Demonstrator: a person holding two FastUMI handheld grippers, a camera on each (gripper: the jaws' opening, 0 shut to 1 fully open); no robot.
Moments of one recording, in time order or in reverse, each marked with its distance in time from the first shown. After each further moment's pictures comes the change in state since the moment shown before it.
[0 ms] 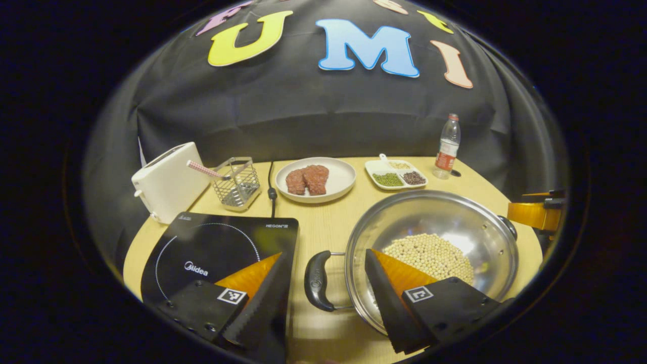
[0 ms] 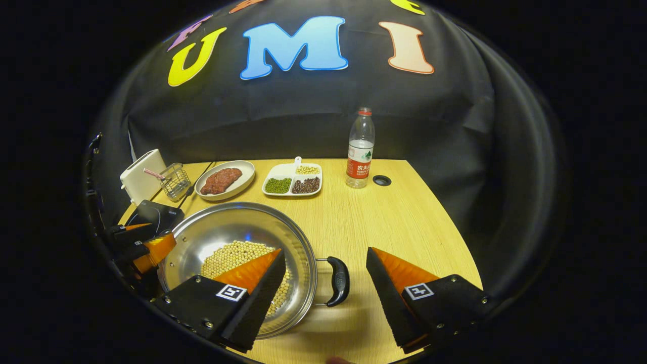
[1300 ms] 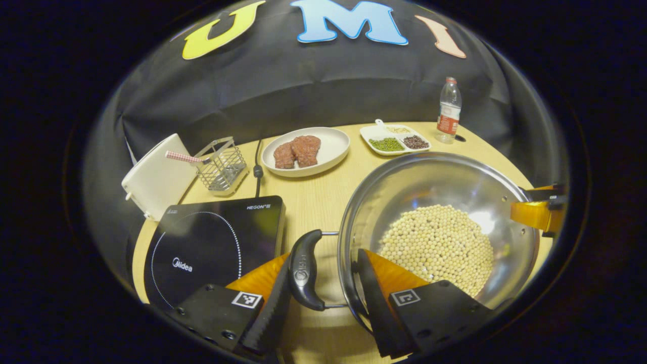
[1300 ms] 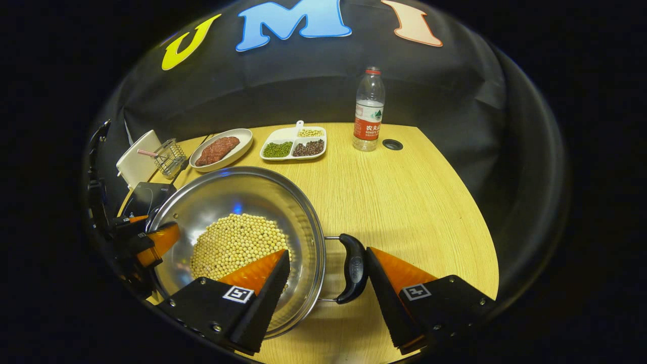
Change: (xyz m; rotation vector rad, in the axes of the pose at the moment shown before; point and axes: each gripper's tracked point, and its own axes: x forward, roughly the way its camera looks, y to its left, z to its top) left arm 0.028 -0.007 -0.028 0.097 0.152 0.021; right arm 0.025 0.009 -0.045 0.011 0.178 0.026
